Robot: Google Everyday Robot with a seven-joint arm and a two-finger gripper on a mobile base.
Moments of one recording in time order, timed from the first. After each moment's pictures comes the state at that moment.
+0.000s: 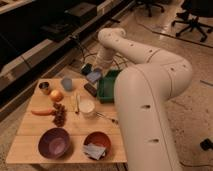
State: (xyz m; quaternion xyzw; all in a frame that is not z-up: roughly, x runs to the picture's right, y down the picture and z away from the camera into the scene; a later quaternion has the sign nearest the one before) arm -0.036 -0.098 0.844 -0.25 0.16 0.84 0.45
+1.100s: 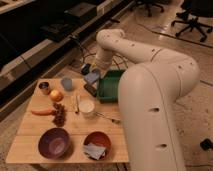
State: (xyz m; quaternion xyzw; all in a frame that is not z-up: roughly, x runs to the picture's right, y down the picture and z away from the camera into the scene) arm -0.039 -0.098 0.837 -0.25 0.16 0.84 0.45
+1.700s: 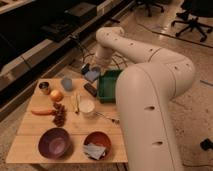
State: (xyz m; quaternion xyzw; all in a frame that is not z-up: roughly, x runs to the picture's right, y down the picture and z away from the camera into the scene) arm -0.039 -0.112 0.843 -0.24 0.14 0.83 0.48
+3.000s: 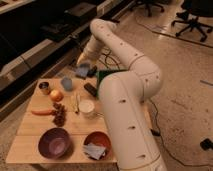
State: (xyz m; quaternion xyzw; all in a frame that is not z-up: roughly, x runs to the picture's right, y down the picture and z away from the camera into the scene) arm -0.118 -0.141 0.856 -0.37 0.07 0.68 0.63
